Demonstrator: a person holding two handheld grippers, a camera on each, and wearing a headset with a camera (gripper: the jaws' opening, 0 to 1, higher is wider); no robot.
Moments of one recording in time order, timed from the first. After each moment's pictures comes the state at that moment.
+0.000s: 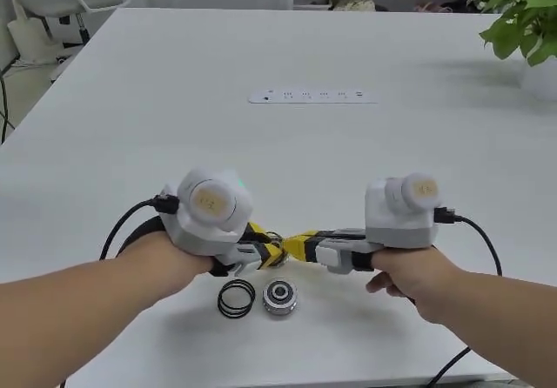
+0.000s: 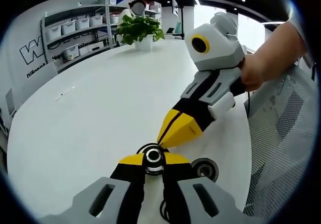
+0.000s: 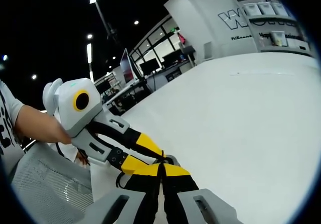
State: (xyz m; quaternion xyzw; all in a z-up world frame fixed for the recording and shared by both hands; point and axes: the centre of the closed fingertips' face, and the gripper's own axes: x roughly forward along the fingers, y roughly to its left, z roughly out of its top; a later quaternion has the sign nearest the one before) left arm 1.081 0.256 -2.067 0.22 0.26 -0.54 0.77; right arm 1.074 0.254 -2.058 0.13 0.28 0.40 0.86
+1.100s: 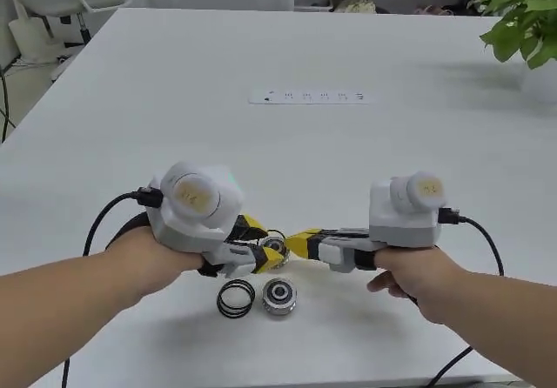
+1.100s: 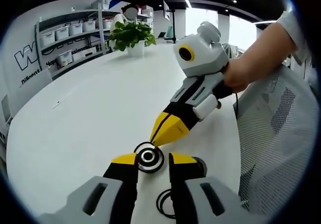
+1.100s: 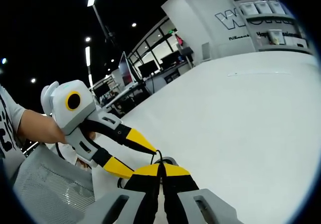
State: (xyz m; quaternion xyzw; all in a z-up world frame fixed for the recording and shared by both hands) left arm 1.068 0.263 -2.047 0.21 0.24 -0.57 0.75; right arm 1.075 0.252 -2.053 0.14 0.28 0.39 0.86
